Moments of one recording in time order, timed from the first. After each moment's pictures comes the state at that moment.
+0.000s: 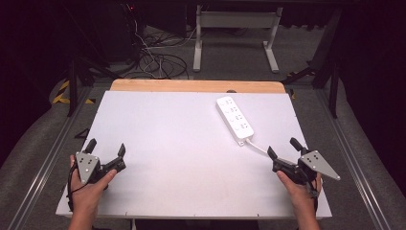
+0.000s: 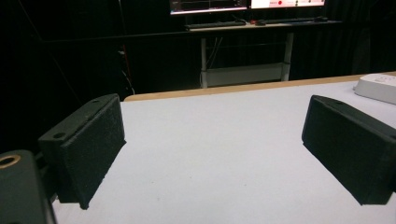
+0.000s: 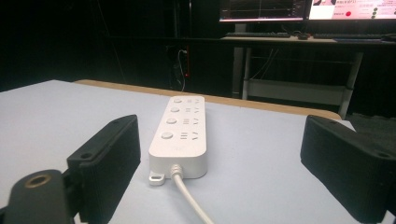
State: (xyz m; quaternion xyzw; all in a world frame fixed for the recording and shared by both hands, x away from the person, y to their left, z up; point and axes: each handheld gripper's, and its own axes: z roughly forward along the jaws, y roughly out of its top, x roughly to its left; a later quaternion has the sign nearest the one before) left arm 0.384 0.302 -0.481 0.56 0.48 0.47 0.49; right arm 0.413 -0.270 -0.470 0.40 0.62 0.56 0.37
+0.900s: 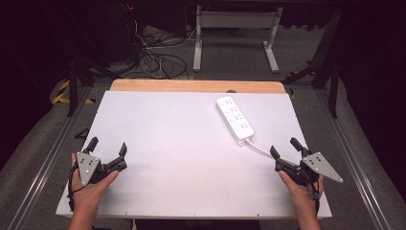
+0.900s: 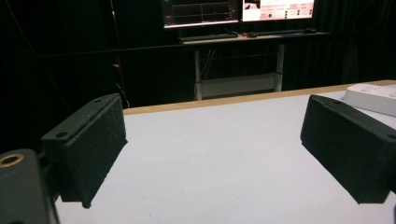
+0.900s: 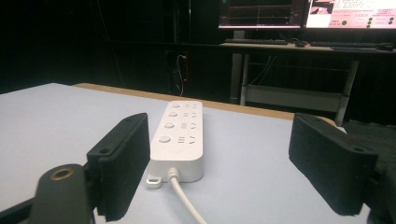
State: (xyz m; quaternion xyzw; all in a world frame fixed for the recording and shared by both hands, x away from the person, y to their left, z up) left arm 0.383 0.299 -0.479 0.56 0.45 0.48 0.51; right arm 0.409 -0.274 -0.468 0.39 0.61 0.57 0.38
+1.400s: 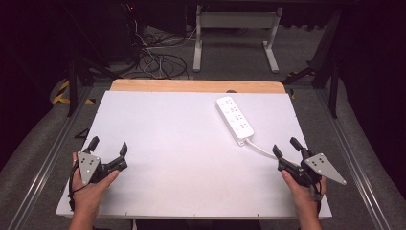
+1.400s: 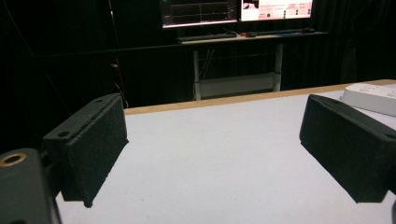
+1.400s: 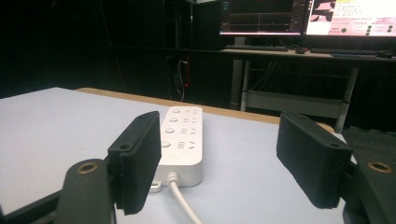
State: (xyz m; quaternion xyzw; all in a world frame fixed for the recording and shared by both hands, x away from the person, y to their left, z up) left arm 0.384 0.297 -0.478 0.56 0.45 0.47 0.51; right arm 0.406 -0.277 -0.465 0.38 0.61 0.58 0.39
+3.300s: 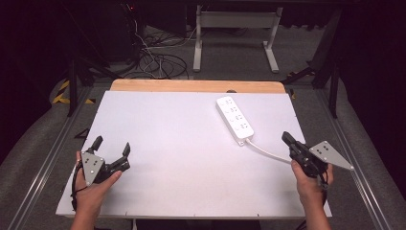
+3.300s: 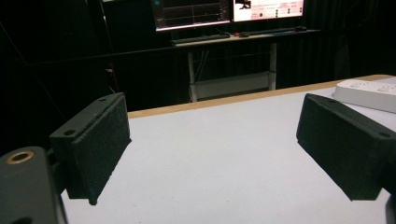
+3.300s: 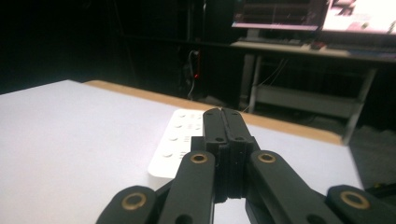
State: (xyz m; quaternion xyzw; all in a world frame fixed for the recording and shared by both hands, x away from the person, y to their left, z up) left arm 0.384 0.291 -0.478 0.57 0.43 0.48 0.51; right arm 0.420 -0.281 -0.431 0.37 0.65 0.56 0.36
